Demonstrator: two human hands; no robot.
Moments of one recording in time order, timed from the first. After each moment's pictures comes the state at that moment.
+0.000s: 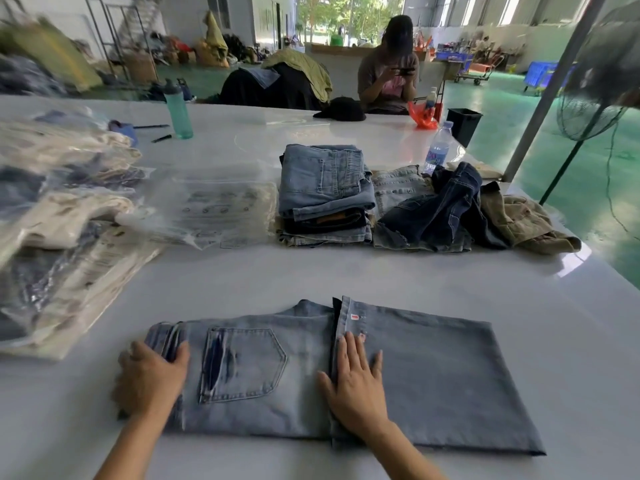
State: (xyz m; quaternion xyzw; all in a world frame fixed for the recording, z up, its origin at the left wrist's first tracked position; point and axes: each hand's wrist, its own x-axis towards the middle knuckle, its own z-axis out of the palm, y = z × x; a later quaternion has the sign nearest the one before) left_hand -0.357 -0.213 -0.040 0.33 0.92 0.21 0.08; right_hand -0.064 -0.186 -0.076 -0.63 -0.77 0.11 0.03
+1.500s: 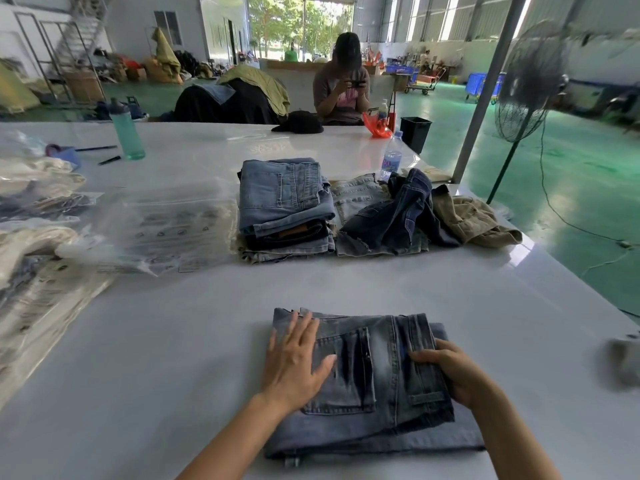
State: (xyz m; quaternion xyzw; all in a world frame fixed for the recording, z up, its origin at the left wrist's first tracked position) left_hand -0.163 -0.165 -0.017 0.79 0.59 0.15 0.10; right_hand 0.113 -0.163 -0.001 -0.60 -0.32 0.62 0.39
